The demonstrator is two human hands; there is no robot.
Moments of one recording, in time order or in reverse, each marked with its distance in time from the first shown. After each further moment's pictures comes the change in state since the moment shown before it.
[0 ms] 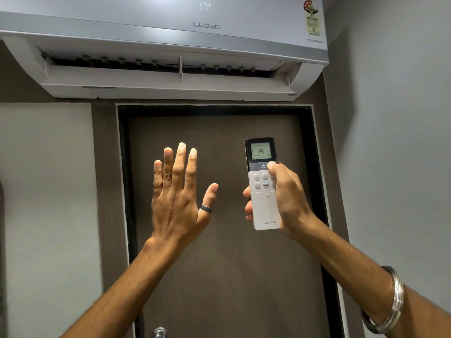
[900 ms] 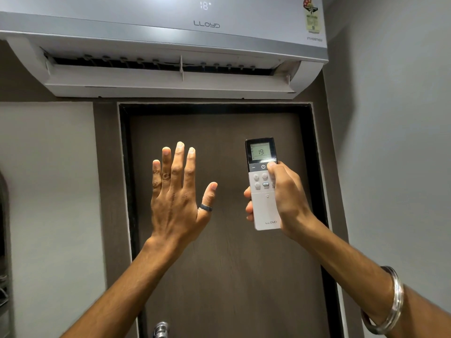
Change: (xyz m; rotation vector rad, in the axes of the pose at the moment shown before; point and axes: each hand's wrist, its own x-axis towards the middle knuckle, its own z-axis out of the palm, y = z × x) left_hand -0.004 -0.001 -0.008 -0.002 0.009 -0.007; right_hand -0.015 -0.006 0.006 -0.037 0.051 -0.007
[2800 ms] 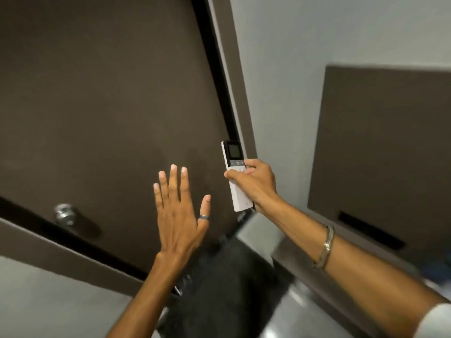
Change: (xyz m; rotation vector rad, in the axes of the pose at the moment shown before) left_hand -0.361 0.171 0.045 -0.452 -0.861 0.043; right_hand -0.218 0.273 -0.157 -0.357 0.635 0.784
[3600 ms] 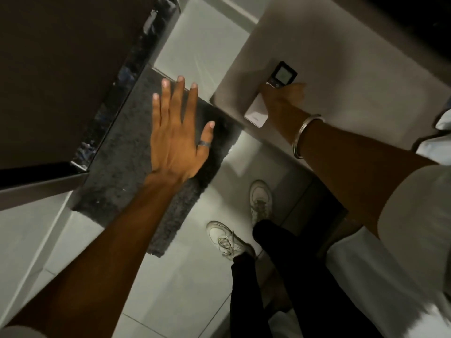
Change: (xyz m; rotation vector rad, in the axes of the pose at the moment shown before) left_hand -0.262 0.057 0.503 -0.172 -0.713 0.209; right_hand 0.202 0.645 -0.106 -0.353 0.526 0.782
